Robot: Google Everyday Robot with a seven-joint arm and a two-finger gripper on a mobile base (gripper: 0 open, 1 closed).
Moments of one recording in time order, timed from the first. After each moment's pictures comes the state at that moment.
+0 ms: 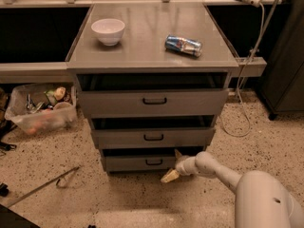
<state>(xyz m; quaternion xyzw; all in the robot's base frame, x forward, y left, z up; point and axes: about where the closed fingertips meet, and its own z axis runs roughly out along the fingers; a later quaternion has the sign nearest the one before) 0.685 -0.113 0.223 -0.48 0.77 0.17 0.37</state>
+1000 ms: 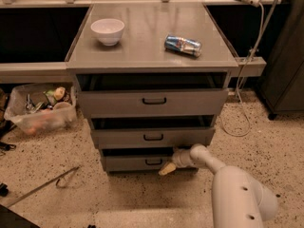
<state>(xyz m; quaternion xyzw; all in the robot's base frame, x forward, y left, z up) 0.731 -0.116 0.195 -0.47 0.79 0.16 0.35</state>
